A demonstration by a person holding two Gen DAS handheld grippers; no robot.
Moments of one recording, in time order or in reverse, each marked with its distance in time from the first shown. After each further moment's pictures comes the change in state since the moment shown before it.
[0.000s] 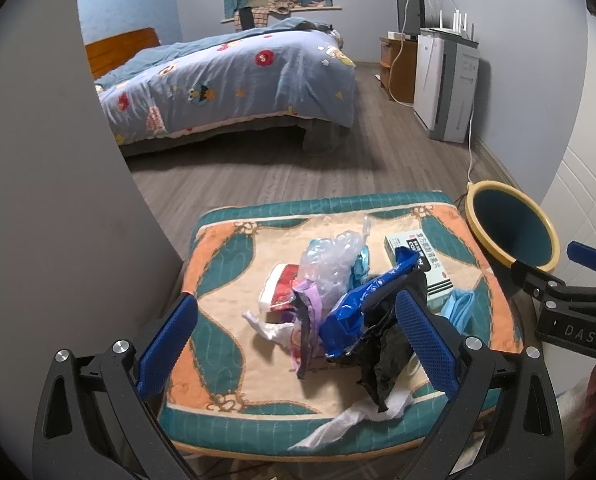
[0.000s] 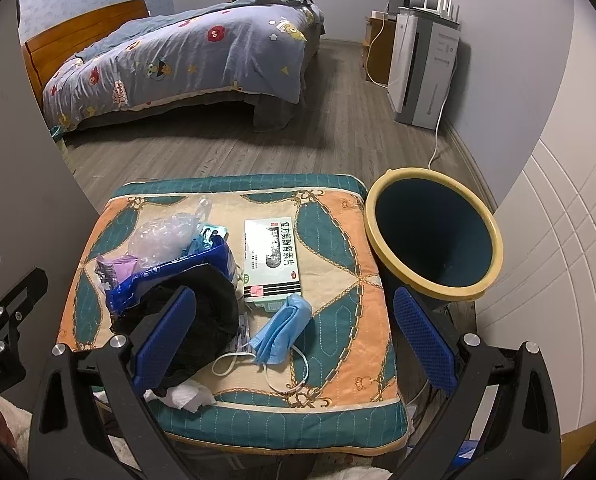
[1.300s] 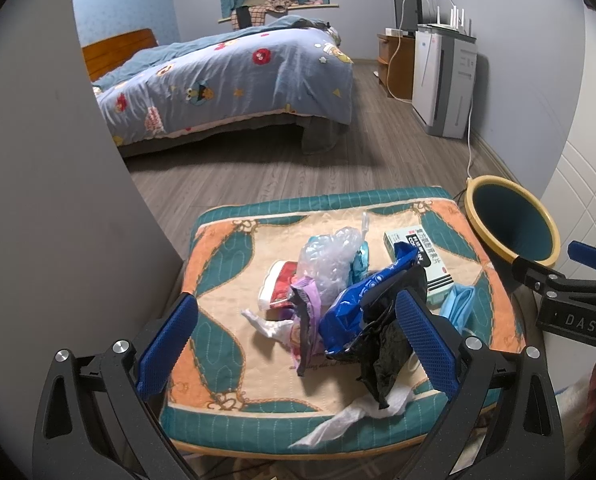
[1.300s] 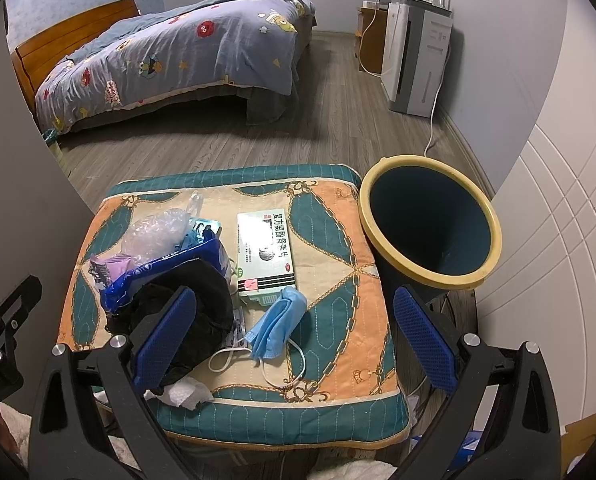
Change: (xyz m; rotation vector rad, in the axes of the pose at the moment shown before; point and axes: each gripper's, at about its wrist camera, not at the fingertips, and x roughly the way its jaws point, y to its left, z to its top) left arm -0.001 -0.002 -0.002 0.002 0.000 0.002; right arm 0.006 -0.006 -0.003 0.029 0.028 -0.004
